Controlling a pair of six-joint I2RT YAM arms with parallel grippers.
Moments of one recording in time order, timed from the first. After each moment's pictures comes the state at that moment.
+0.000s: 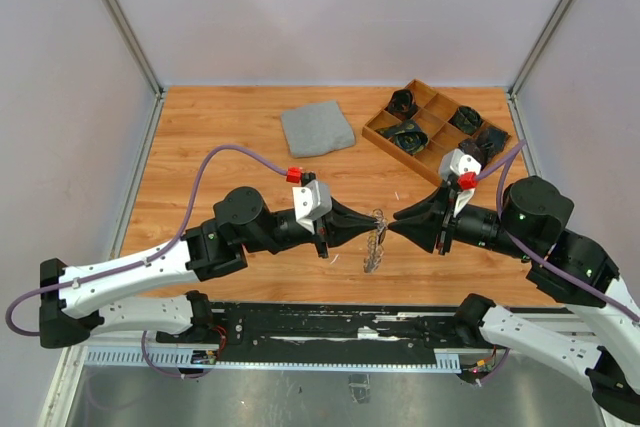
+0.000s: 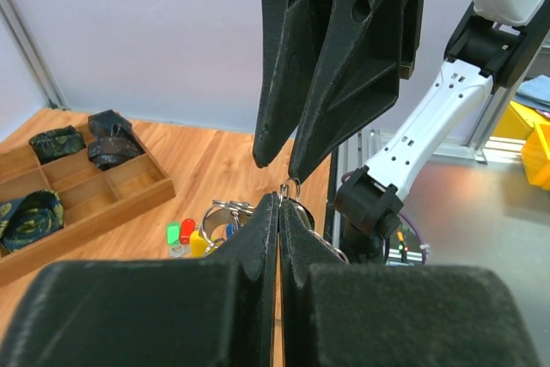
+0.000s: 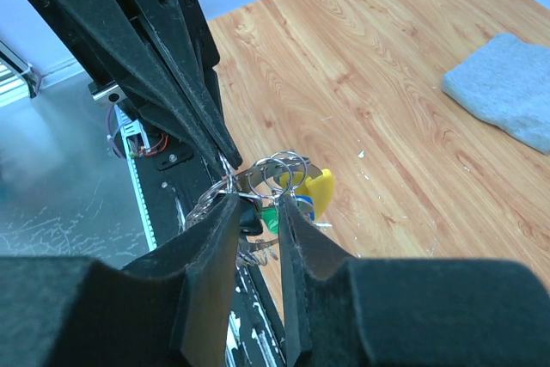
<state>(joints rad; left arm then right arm) -1.21 1.01 0.95 0.20 0.20 -0.04 0.86 0.69 1.20 -0.71 -0.31 0.08</state>
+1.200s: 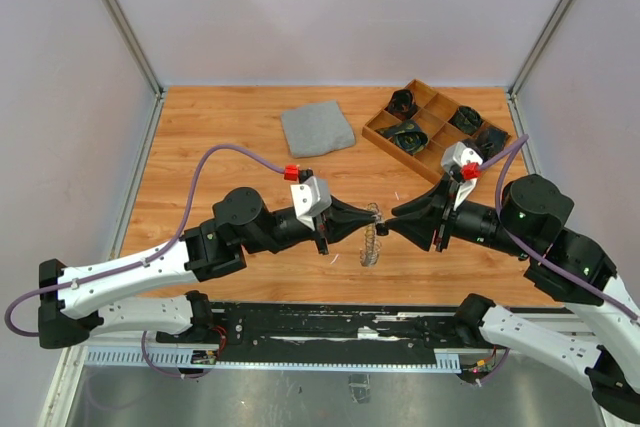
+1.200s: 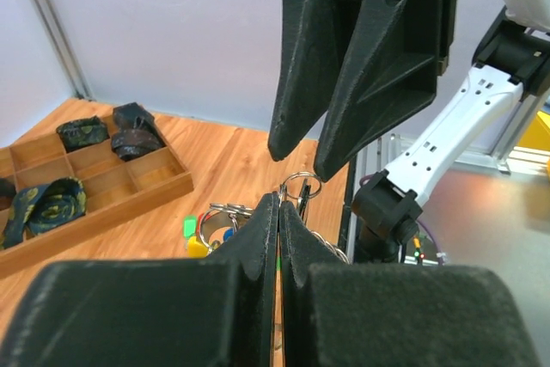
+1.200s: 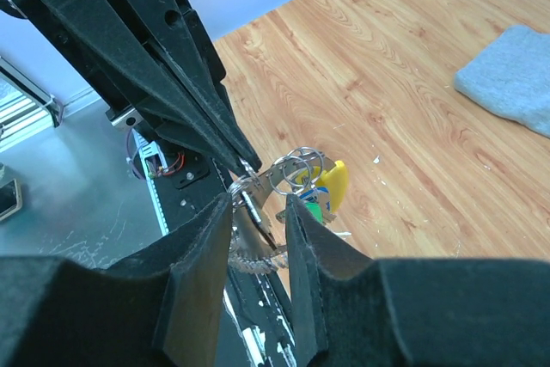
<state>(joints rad) -1.21 1.00 0.95 0.20 0.13 -0.03 0.86 0.69 1.20 -0.66 -0.29 0.18</state>
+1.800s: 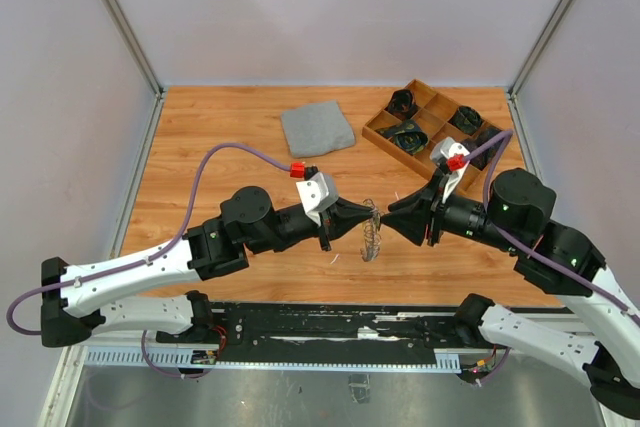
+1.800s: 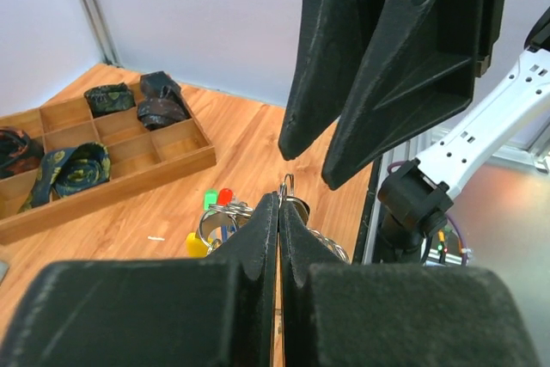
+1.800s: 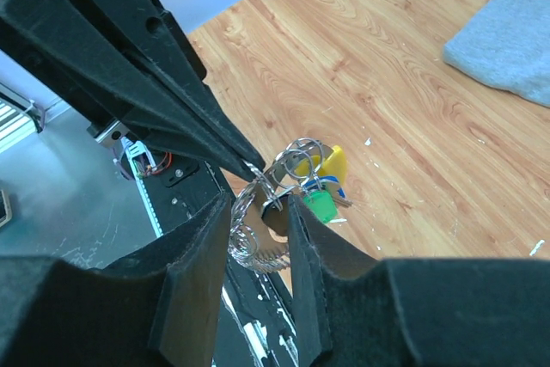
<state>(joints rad) -1.21 1.02 0.96 0.14 0.03 -0.03 0.86 0.73 1.21 -0.68 -0.24 0.21</state>
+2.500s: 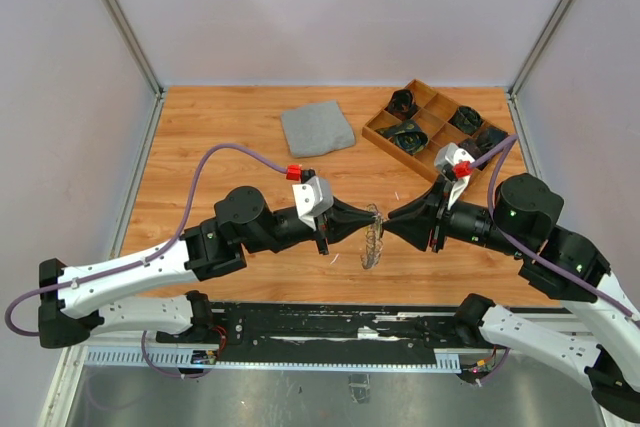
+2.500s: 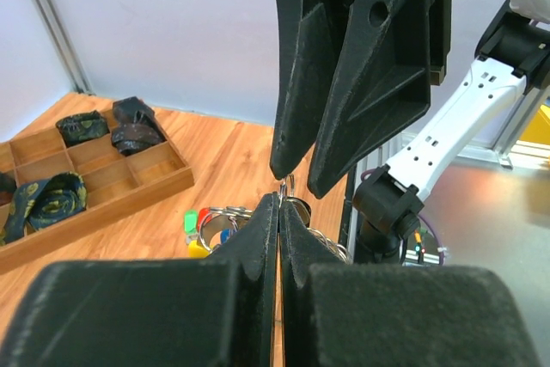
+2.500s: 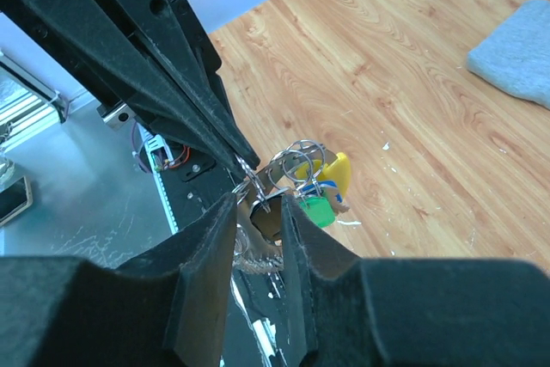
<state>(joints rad) -1.21 1.01 0.96 0.17 0.12 -0.03 0.86 0.71 1.19 -0.67 -0.30 0.21</state>
